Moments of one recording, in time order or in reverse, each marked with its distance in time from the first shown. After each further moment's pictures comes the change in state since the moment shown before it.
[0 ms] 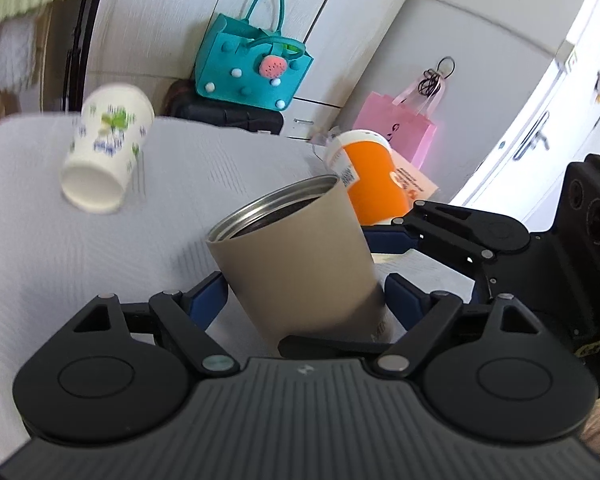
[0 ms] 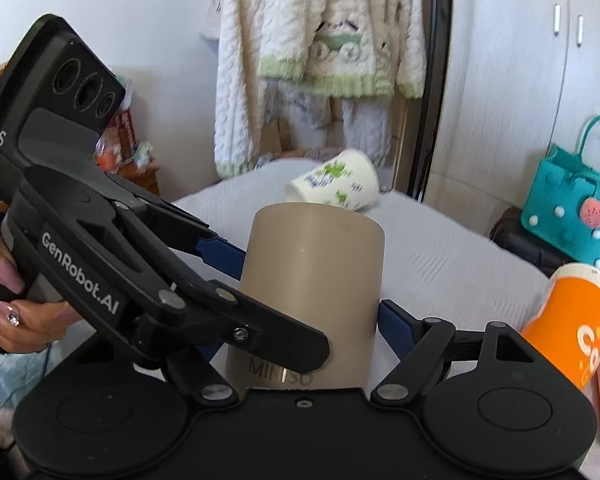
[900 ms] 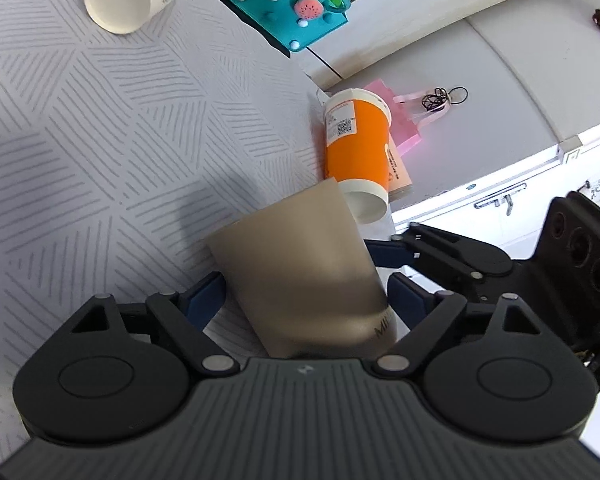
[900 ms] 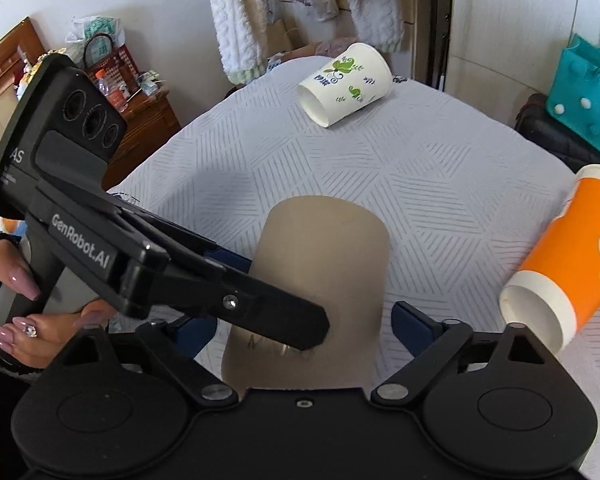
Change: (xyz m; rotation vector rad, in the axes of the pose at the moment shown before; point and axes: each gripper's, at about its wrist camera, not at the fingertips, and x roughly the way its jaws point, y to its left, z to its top) left arm 0.025 0.025 -0.047 -0.475 0.124 -0.225; right arm -0.002 -0.005 0.008 0.128 0.387 0.120
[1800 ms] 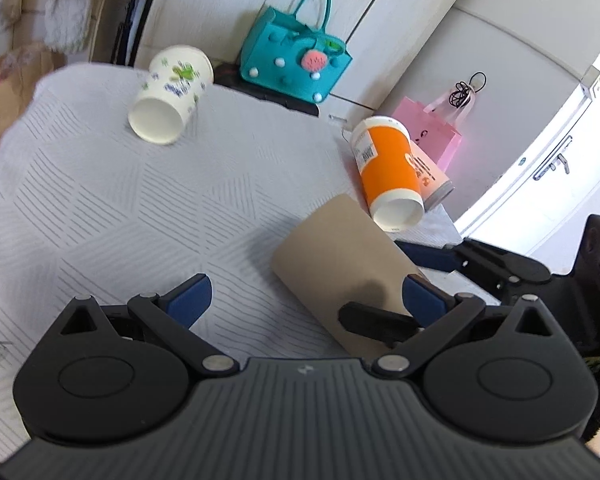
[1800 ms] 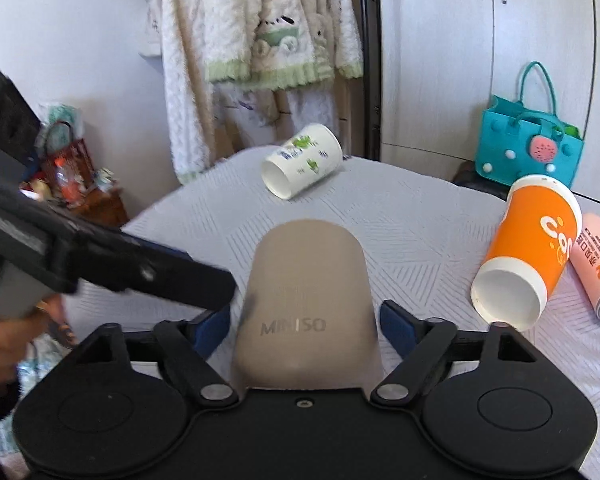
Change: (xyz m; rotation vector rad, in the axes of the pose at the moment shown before) left arm -0.058 -0.037 -0.026 0.310 -0.149 0.268; right arm -0.019 0.030 -0.056 0.084 -0.387 -0.188
